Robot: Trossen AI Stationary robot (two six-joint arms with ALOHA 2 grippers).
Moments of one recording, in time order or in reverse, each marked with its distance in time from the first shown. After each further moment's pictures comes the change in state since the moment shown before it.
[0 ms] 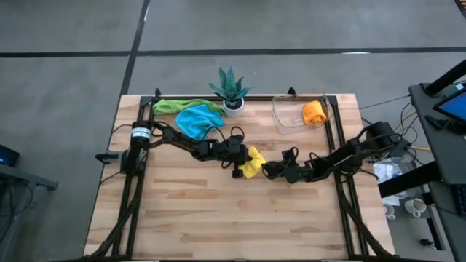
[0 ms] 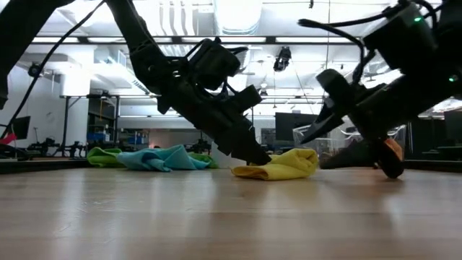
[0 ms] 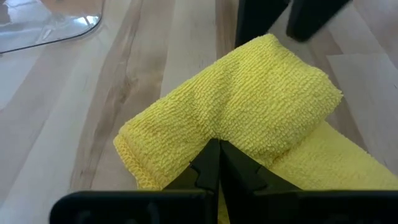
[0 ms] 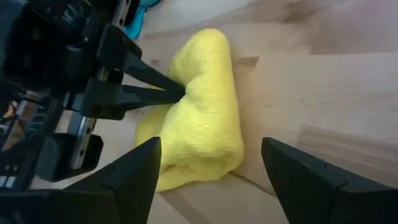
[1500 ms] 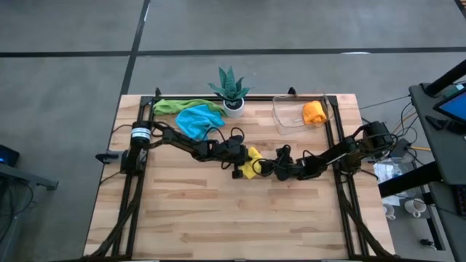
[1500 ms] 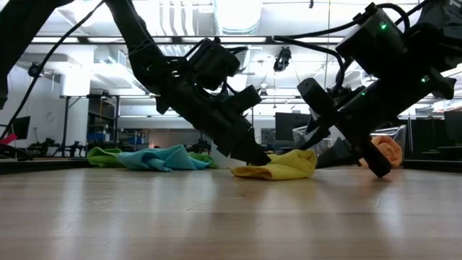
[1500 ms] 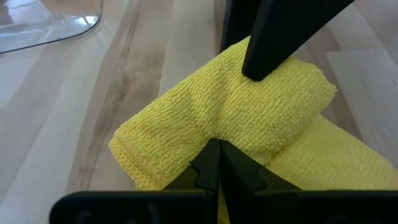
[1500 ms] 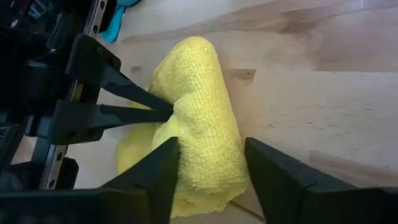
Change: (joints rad) left arm -0.006 0.002 -0.006 0.001 -0.013 0.005; right arm -0.073 0.031 0.113 -0.177 -0.018 0.003
